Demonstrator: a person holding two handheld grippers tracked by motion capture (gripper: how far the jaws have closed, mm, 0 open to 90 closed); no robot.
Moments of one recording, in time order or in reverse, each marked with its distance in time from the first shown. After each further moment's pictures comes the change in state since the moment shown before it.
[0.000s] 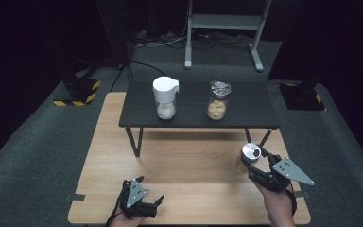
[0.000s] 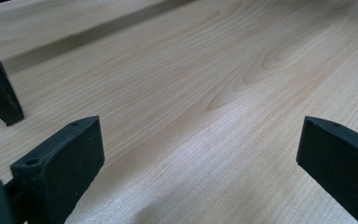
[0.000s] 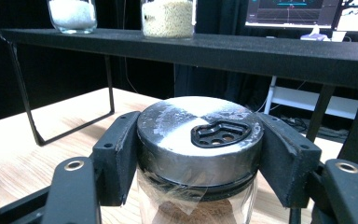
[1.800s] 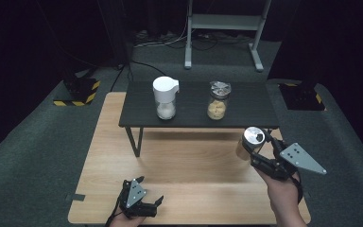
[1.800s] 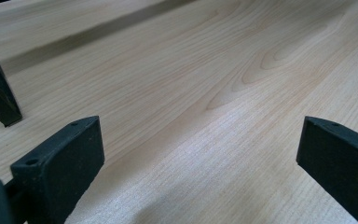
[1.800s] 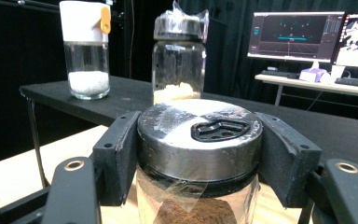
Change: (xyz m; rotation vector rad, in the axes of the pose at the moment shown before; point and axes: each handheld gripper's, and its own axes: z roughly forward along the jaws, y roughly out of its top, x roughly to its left) left arm 0.000 0.000 0.000 0.000 -0.006 0.003; right arm 0.005 0.066 0.003 -0.091 0.018 -0.025
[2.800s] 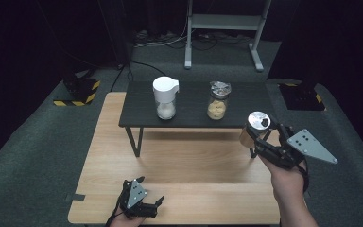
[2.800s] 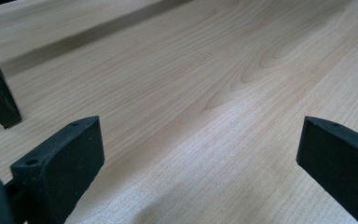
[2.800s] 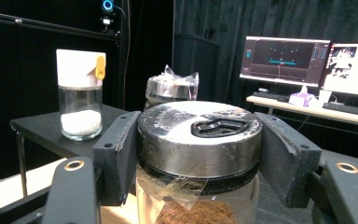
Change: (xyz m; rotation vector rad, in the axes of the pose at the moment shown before) left arm -0.001 0.000 0.000 0.003 0.002 0.012; right arm -0.003 0.046 0.008 -0.061 -0.023 -0.041
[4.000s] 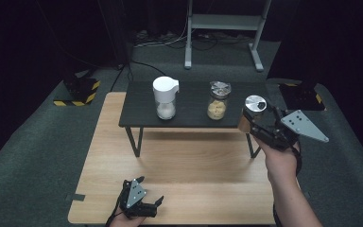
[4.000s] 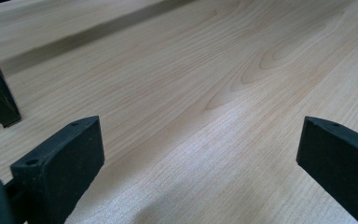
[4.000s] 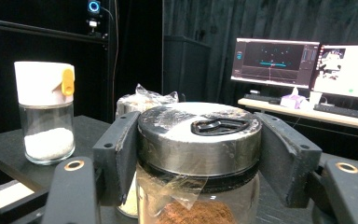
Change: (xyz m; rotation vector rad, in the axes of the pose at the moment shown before) left arm 0.001 0.000 0.000 -0.003 -0.006 -0.011; right arm -0.013 0.011 0.040 -0.001 -0.037 0.007
